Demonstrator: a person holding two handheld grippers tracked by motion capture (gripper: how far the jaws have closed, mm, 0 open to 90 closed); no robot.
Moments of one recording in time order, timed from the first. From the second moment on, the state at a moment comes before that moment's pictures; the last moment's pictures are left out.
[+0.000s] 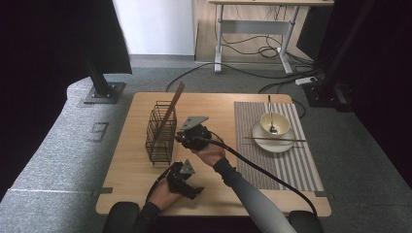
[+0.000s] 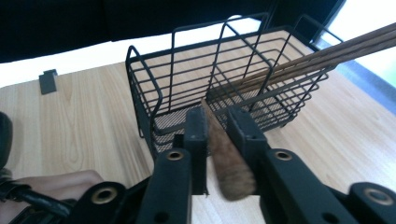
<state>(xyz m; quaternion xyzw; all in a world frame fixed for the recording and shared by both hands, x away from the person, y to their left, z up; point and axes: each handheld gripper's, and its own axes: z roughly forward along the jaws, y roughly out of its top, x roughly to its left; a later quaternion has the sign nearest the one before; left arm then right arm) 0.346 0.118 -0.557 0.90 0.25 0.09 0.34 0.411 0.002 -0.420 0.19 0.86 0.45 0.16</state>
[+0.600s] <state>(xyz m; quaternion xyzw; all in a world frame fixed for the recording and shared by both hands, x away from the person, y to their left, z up) 0.346 0.118 -0.557 0.90 0.25 0.09 0.34 0.411 -0.013 -0.399 0.19 0.85 0.48 0.12</state>
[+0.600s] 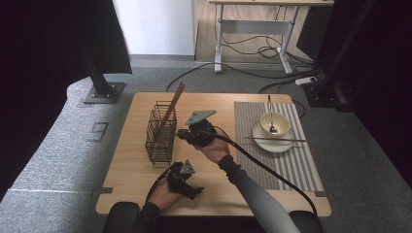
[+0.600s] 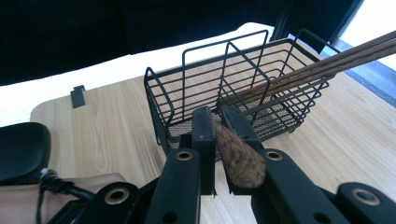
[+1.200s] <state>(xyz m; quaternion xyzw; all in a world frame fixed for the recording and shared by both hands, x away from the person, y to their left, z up) 0.346 0.117 -0.557 0.90 0.25 0.09 0.34 0.399 -0.042 -0.361 0.19 0.84 0.49 0.12</state>
